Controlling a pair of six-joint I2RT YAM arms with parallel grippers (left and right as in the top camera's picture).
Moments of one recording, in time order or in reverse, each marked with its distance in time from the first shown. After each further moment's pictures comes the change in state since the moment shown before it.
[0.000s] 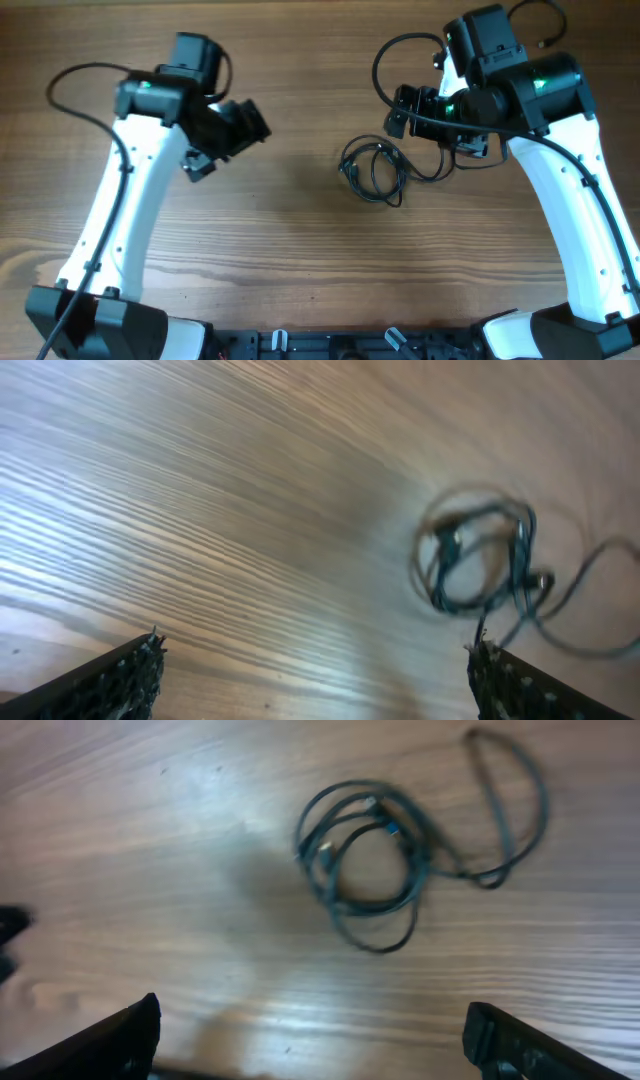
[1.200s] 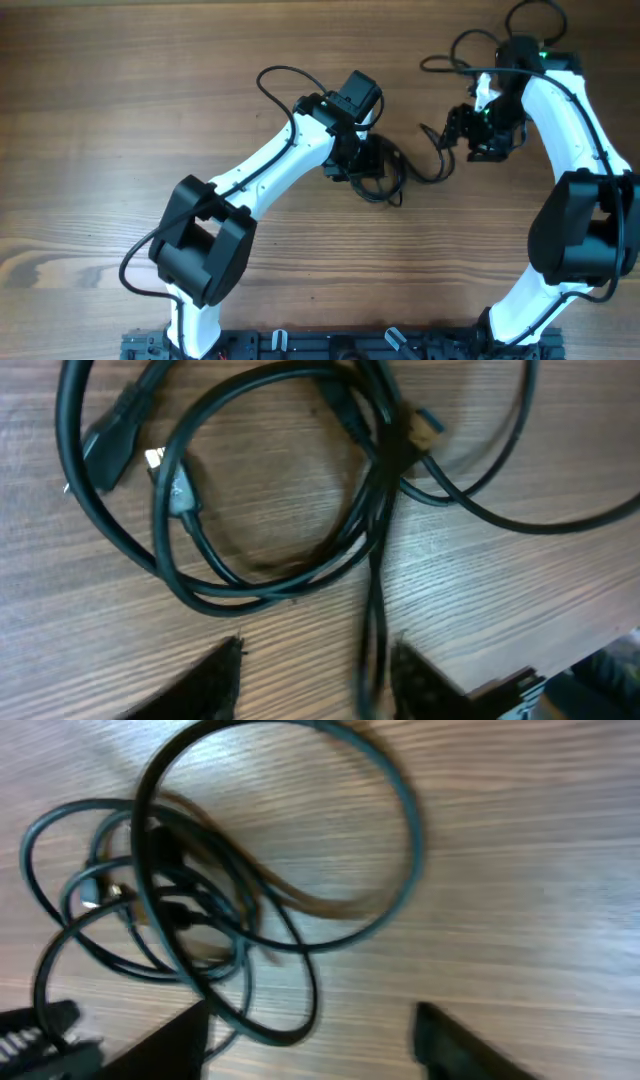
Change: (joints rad) left arm -0.481 0.406 -0.004 0.449 0.238 0.083; right arm -0.385 0.336 -0.294 0.198 -0.174 -0.373
